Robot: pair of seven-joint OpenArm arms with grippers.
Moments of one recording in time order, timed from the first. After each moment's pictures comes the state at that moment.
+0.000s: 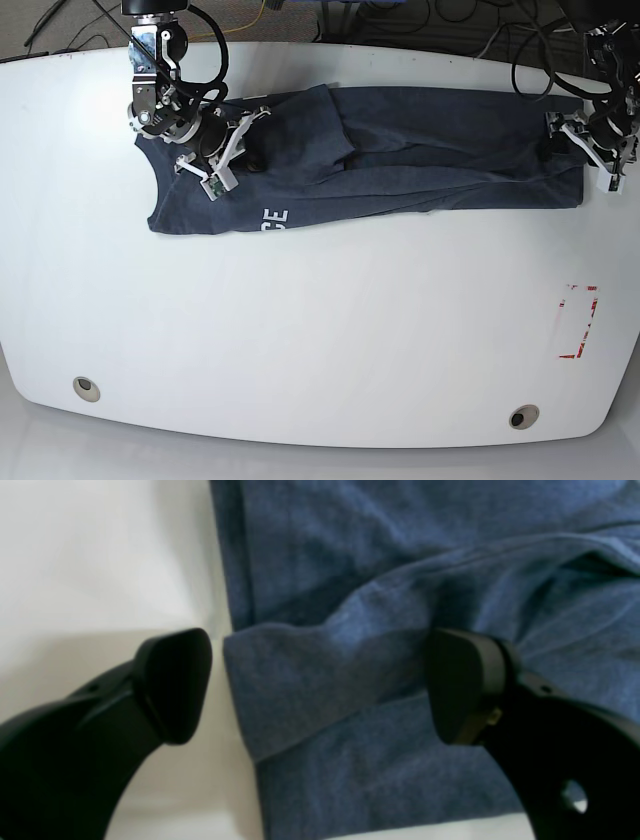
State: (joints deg) left arm 11.1 -20.7 -38.2 82.9 -27.3 -40.9 55.3; right arm -13.4 11.0 3.5 90.2 19.2 34.6 -39.9
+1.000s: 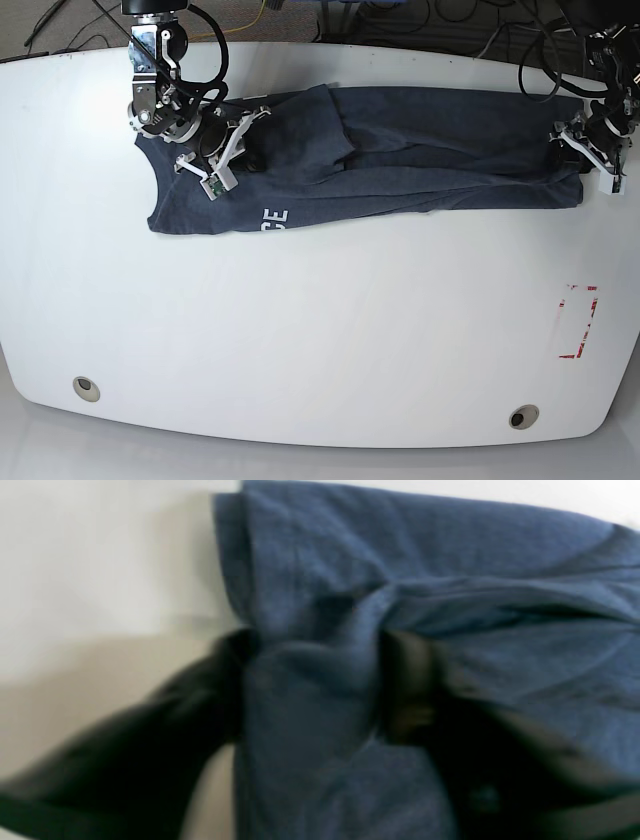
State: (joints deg) left arm 10.4 -21.0 -36.3 75.7 -29.4 -41.0 47.1; right arm -13.5 11.0 3.5 90.2 19.2 34.6 -39.7
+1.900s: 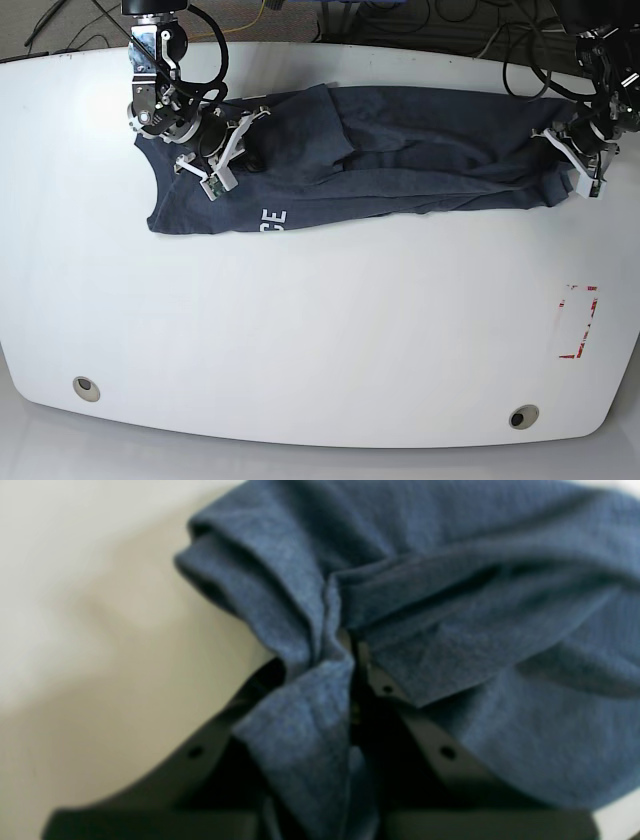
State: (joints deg) left arm 11.0 -19.5 -31.7 82.5 -27.5 -40.5 50.9; right arm -13.3 11.0 3.5 90.2 19.2 34.6 -39.9
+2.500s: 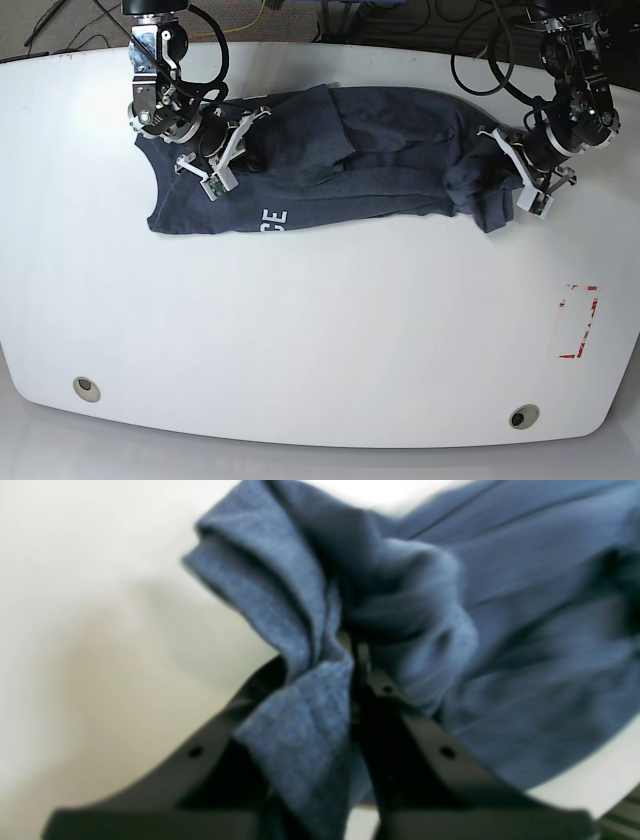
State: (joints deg) left arm 12.4 -14.1 -21.7 100.5 -27.5 -41.0 53.6; right arm -13.3 10.9 3.6 90.2 19.2 34.6 -39.9
